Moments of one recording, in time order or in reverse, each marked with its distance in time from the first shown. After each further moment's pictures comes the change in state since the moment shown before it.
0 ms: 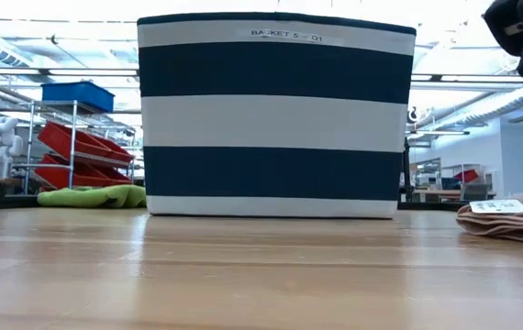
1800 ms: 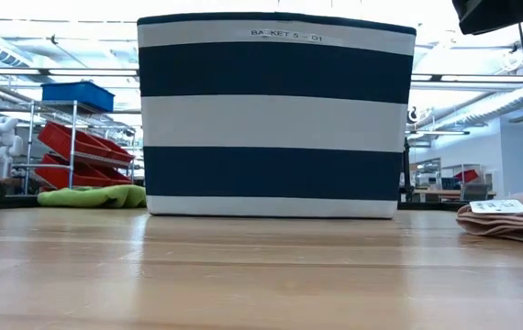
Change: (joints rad) left arm 0.000 0.000 0.000 0.001 0.000 -0.002; right arm -0.103 0.001 0.000 0.241 -0.001 -0.232
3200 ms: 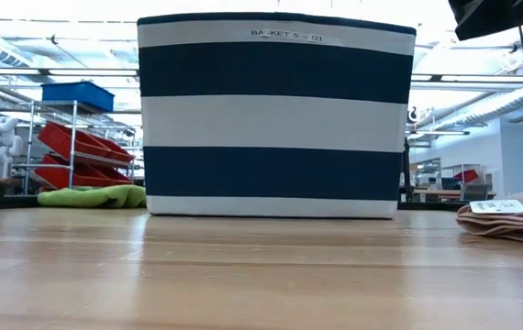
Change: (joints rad) left arm 0.095 0.001 0.000 0.065 0.131 -0.057; right arm -0.008 0.000 0.000 -0.015 -0.002 0.005
